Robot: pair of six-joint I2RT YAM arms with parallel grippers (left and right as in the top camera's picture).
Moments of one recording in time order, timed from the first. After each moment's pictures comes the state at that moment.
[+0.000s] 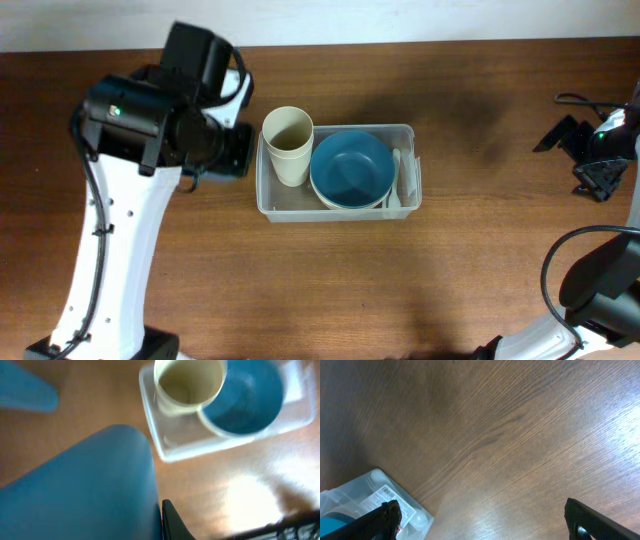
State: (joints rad) left arm -0.33 1.68 2.15 -1.69 0.00 -0.07; right arm -0.52 1.87 1.75 -1.32 -0.24 0.32
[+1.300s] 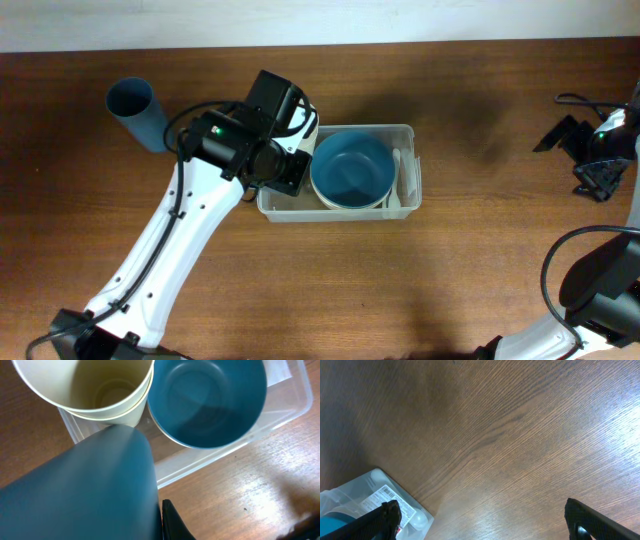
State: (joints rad) left arm -0.48 1.64 1.67 -1.22 0.05 -0.04; right arm -0.52 1.87 1.75 -1.32 -0.24 0.32
